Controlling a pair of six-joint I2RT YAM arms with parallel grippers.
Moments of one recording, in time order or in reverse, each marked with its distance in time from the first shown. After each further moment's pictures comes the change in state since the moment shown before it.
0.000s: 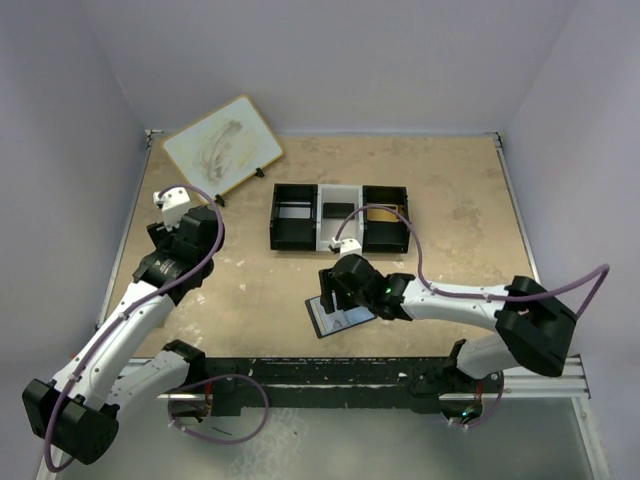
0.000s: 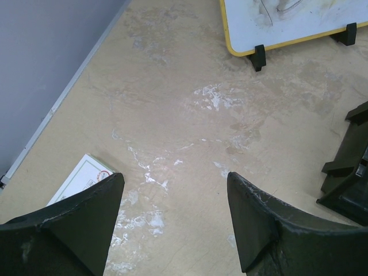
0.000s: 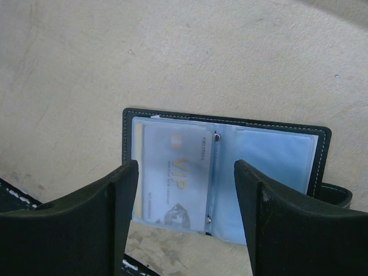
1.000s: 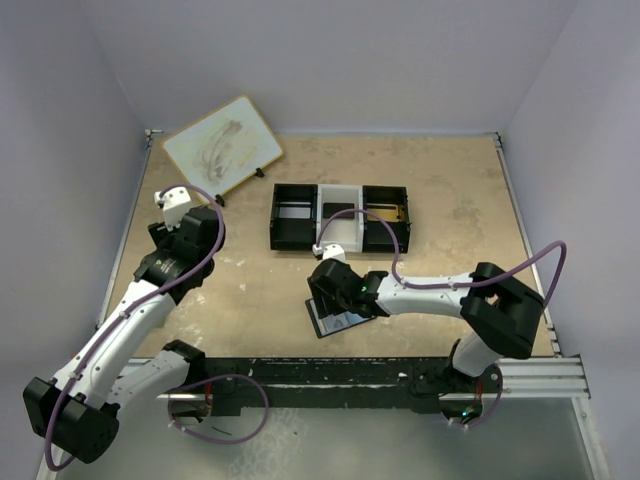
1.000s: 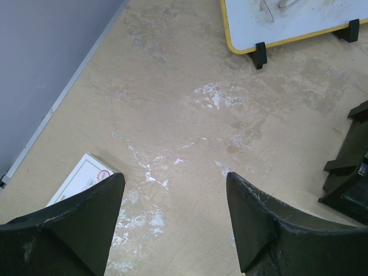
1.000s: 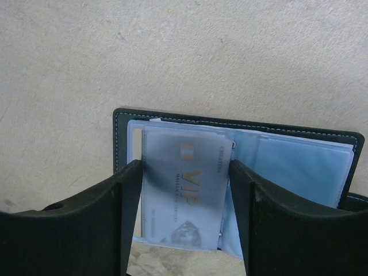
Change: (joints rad) left arm 0.000 0.013 0.000 -0.002 0.002 0.001; right arm 0.059 0.219 0.135 -0.086 0.050 -0.002
